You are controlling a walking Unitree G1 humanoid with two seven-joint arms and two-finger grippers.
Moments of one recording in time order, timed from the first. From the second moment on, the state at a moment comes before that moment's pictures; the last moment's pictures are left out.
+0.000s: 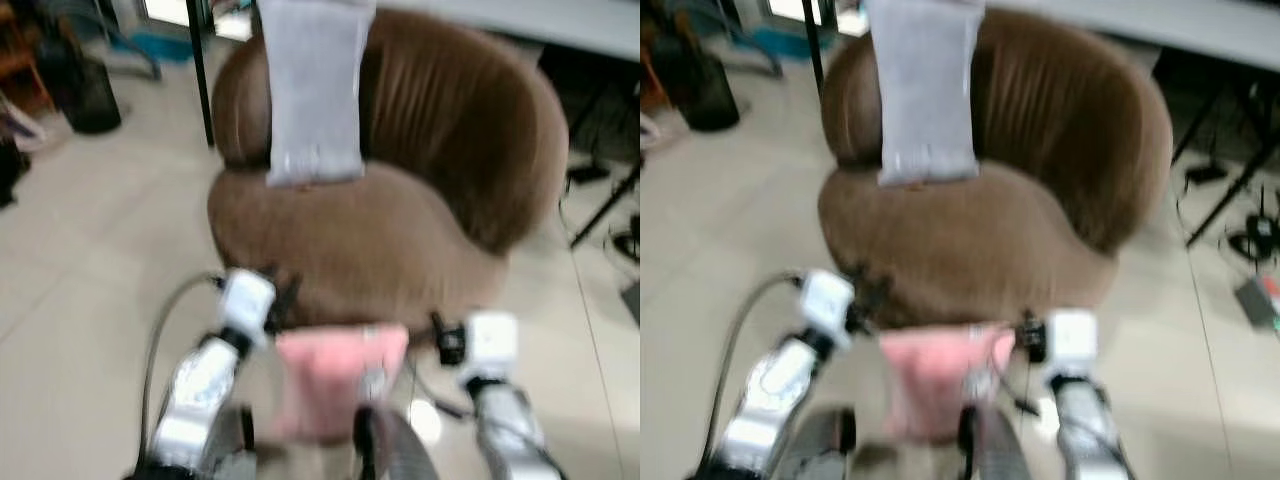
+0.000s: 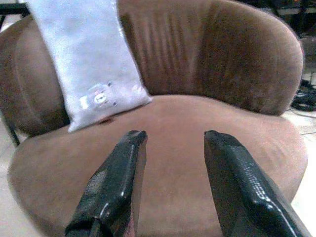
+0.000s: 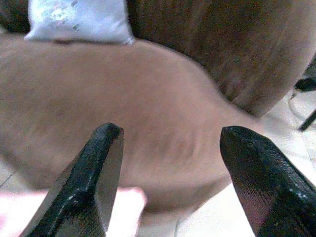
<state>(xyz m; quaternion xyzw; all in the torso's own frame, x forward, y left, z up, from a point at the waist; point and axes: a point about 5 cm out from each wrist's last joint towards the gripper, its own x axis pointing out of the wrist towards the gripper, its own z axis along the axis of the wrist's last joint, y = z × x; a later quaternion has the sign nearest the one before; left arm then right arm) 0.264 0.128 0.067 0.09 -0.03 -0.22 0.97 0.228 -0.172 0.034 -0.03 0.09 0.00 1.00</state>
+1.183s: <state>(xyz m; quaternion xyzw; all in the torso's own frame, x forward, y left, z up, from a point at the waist) 0.223 0.161 0.041 0.12 0.03 -0.24 0.96 0.245 -0.133 0.031 0.03 0.11 0.09 0.99</state>
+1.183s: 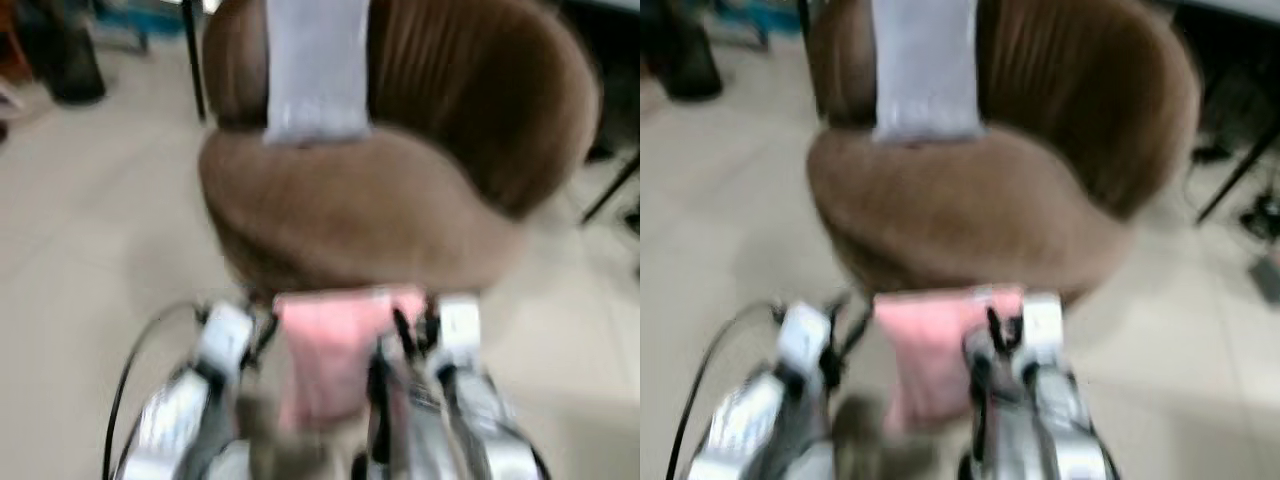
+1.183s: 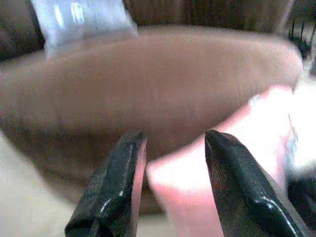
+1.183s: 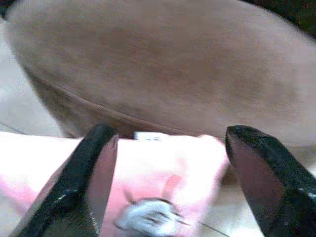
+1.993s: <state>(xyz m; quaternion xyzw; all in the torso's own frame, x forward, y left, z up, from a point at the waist) 0.227 0.184 0.104 0.15 -0.02 -0.32 0.93 0.313 -0.163 0.037 0.31 0.10 -0.10 0.94</state>
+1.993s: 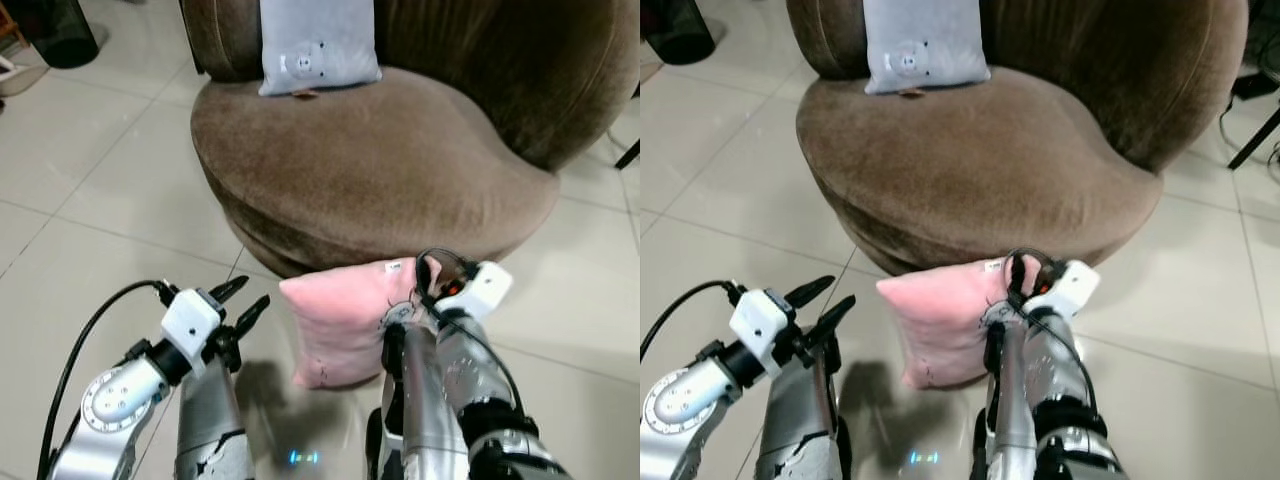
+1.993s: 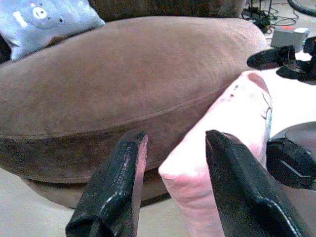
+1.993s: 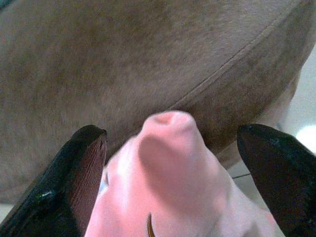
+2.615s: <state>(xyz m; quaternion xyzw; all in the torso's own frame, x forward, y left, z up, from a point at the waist) 0.217 0.191 0.127 0.15 -0.01 -0.39 0.91 0.329 -0.126 0.035 0.31 0.16 -0.07 0.93</state>
